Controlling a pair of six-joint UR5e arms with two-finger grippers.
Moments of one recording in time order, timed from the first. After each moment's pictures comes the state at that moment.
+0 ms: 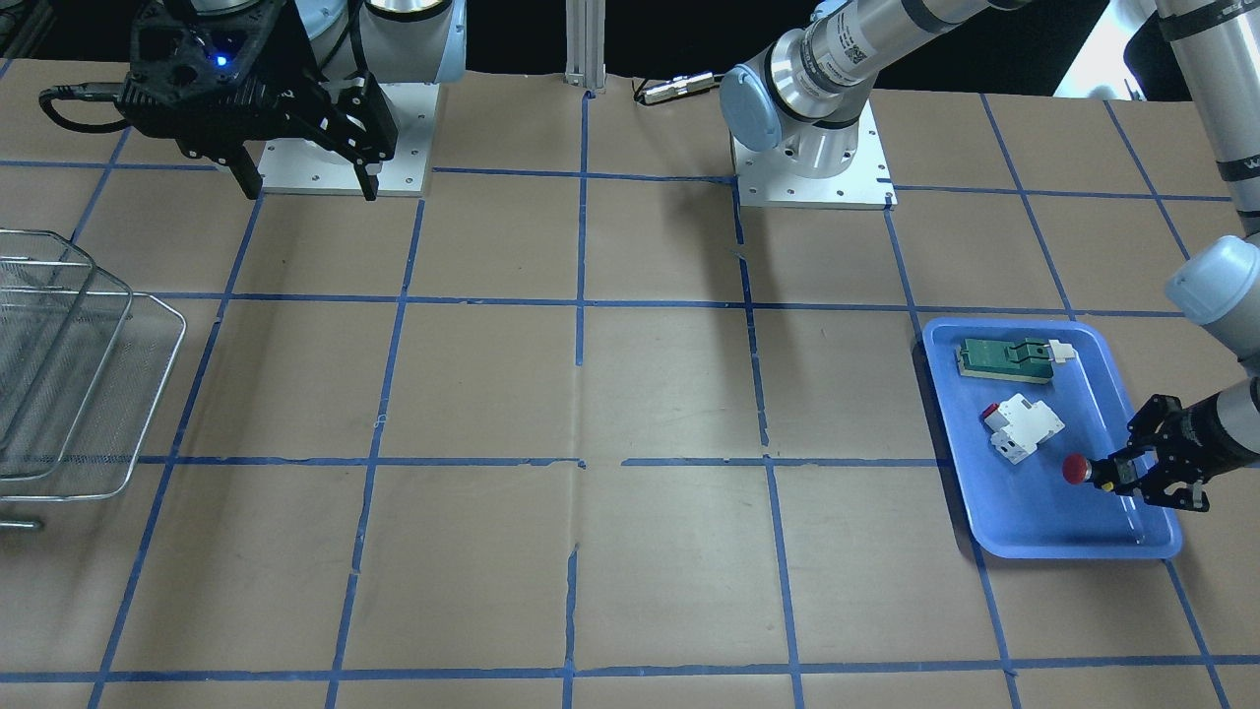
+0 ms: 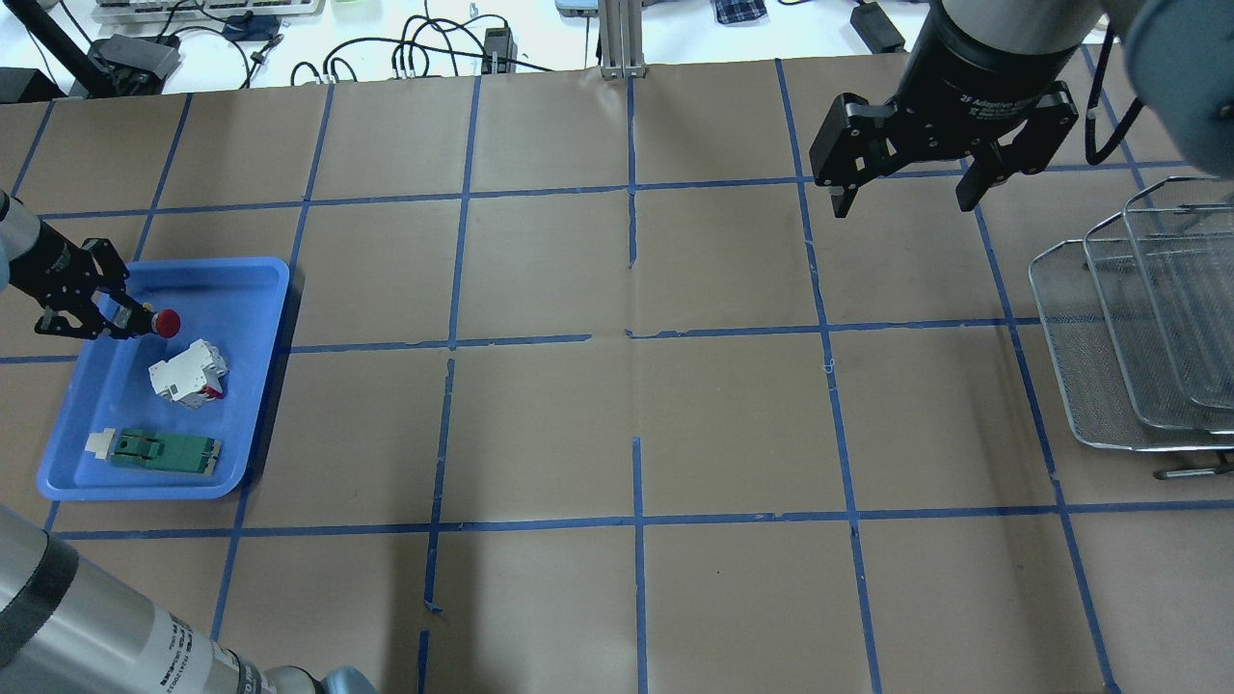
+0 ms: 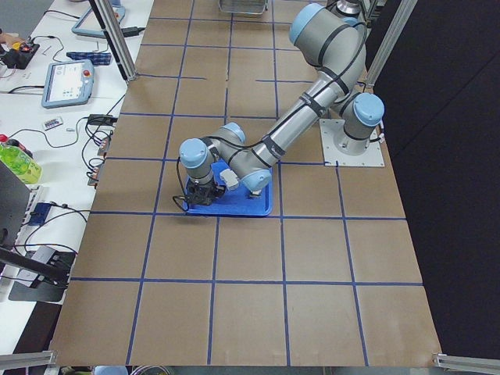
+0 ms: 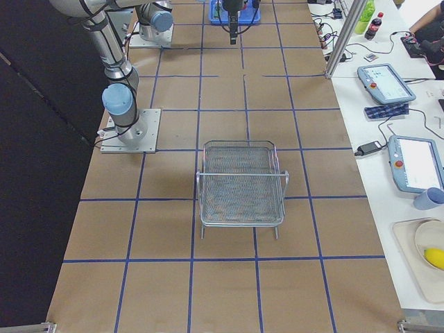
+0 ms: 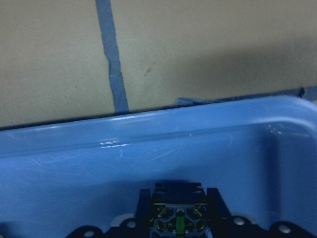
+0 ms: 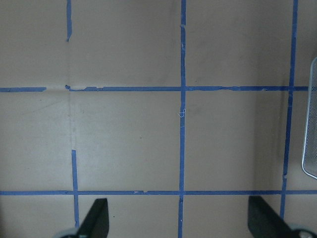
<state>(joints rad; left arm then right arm) -0.91 -2.12 -1.56 -1.09 1.58 -0.79 1.63 -1.62 1.49 -1.49 -1.57 0.05</state>
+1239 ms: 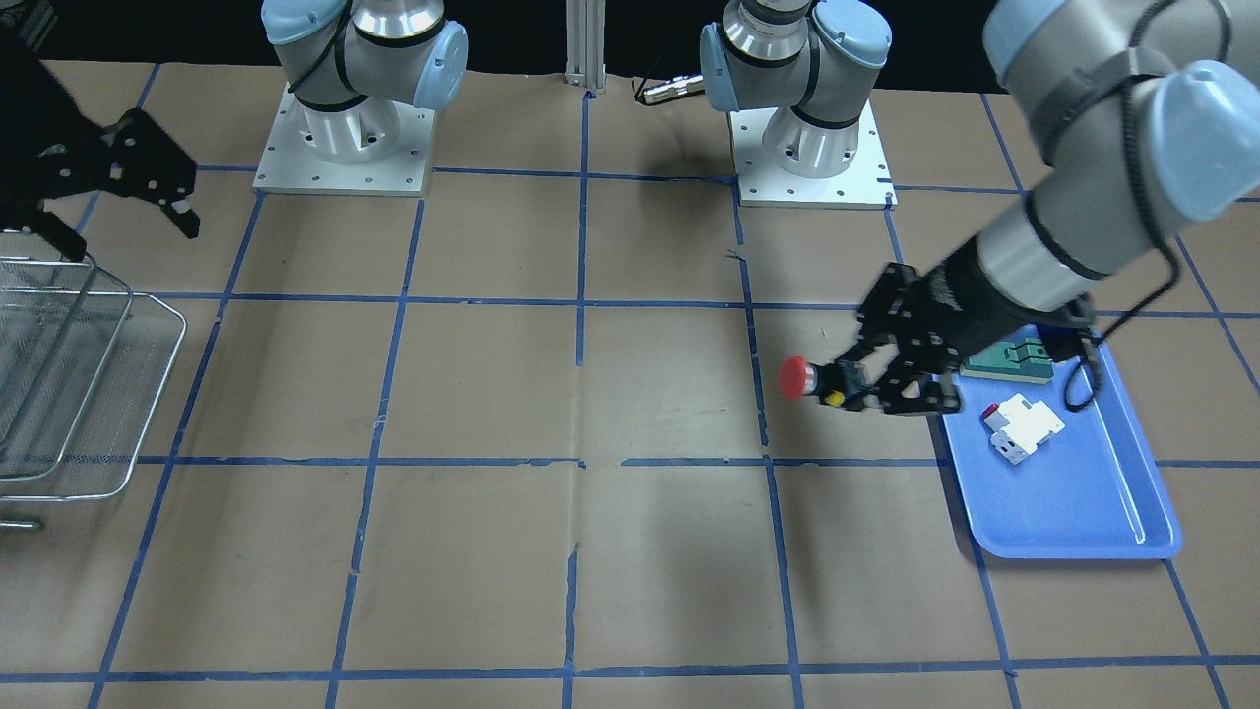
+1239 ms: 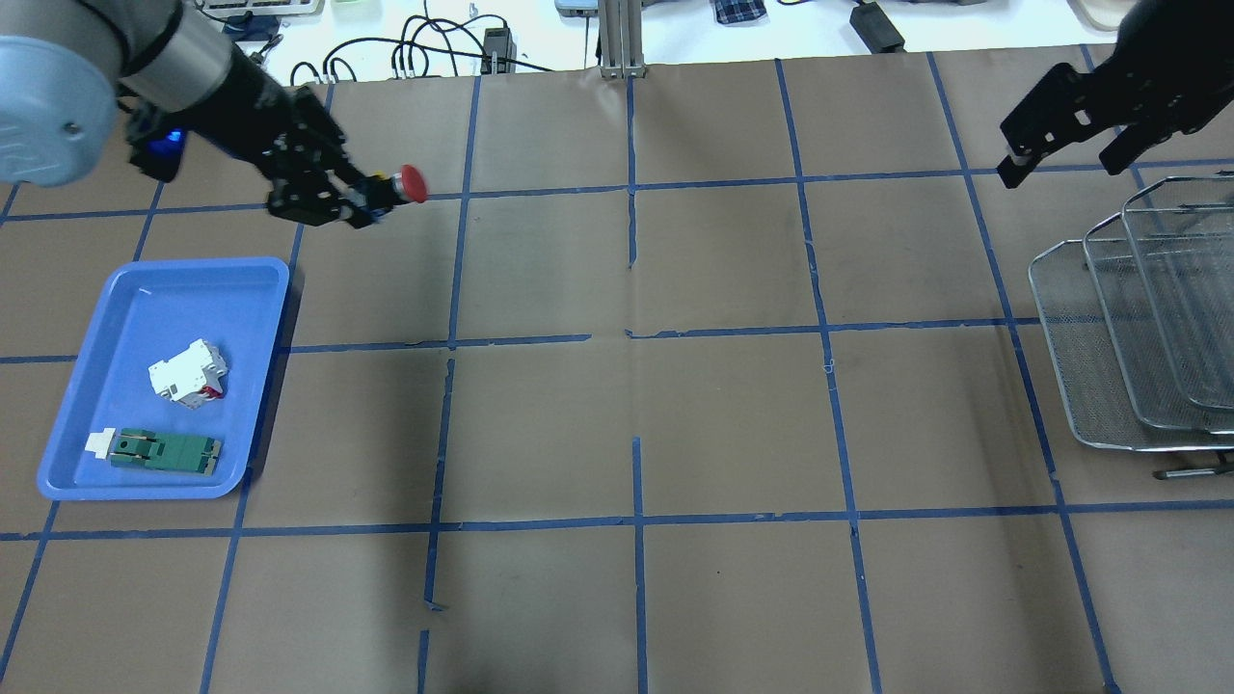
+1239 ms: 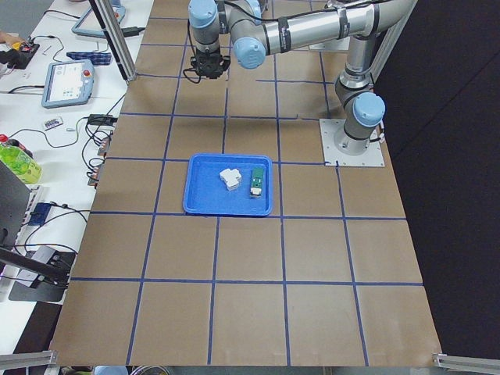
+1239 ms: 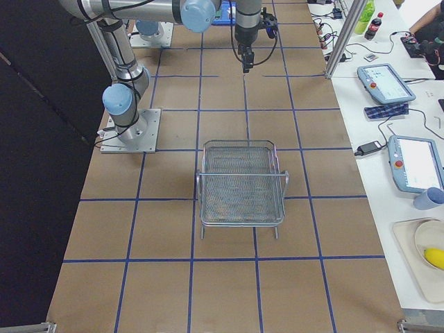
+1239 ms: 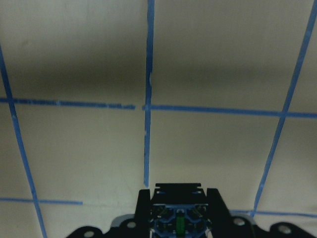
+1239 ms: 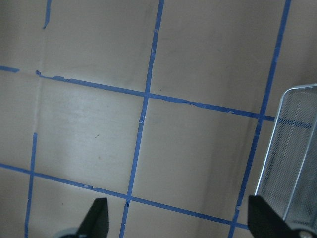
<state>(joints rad) -1.44 -1.75 -1.55 -1.45 1.21 -1.53 1.26 -1.56 1.50 -1.45 -1.41 -0.52</state>
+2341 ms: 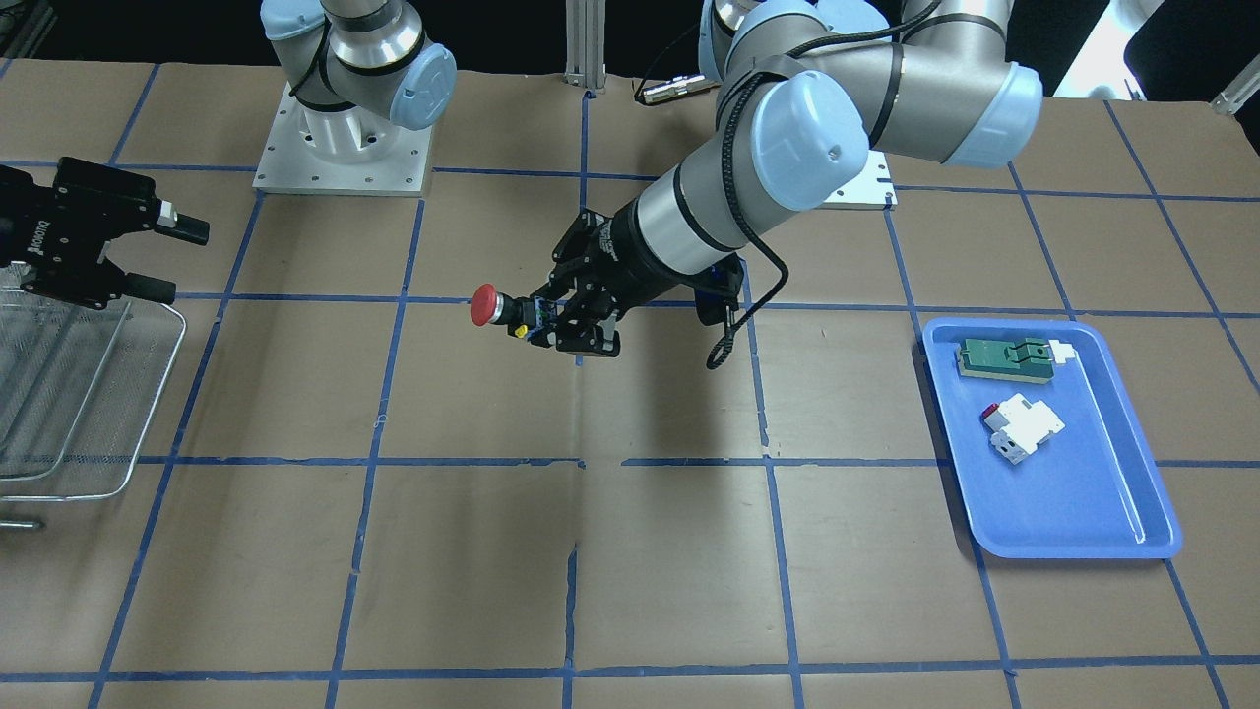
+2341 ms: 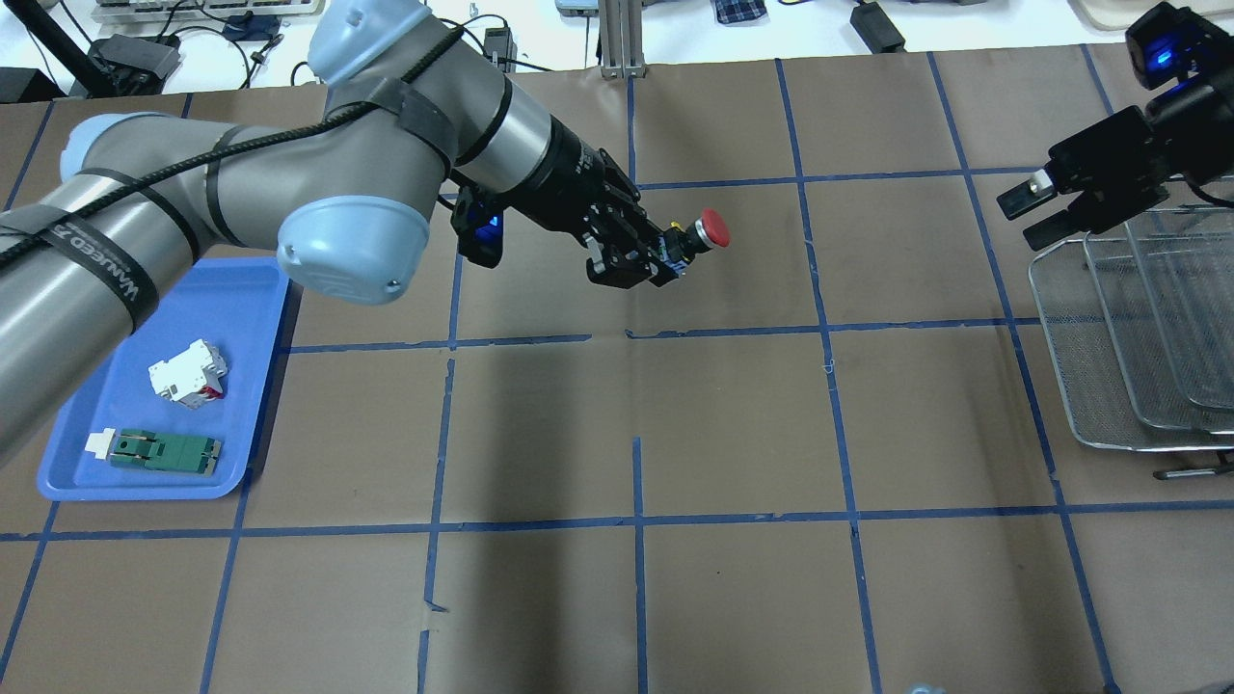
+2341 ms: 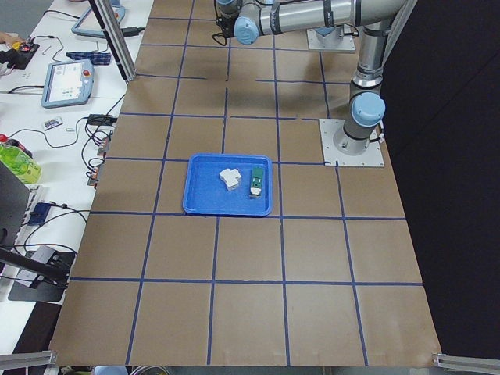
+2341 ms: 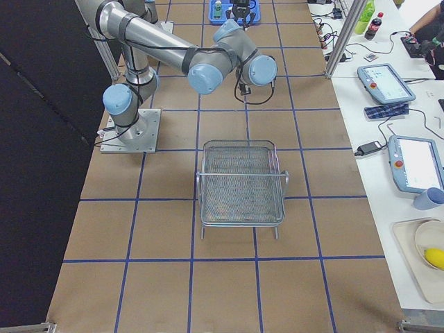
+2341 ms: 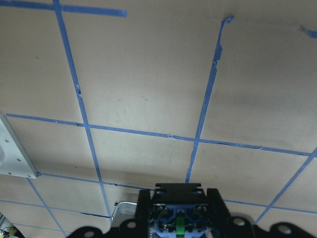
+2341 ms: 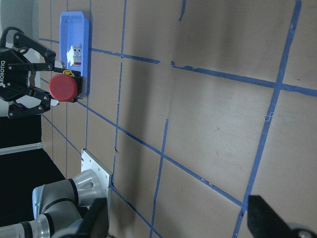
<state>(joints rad) -1.79 -1.80 -1.68 -1.15 0.94 -1.94 1.05 -1.40 1.52 -1.02 -0.95 -0.95</state>
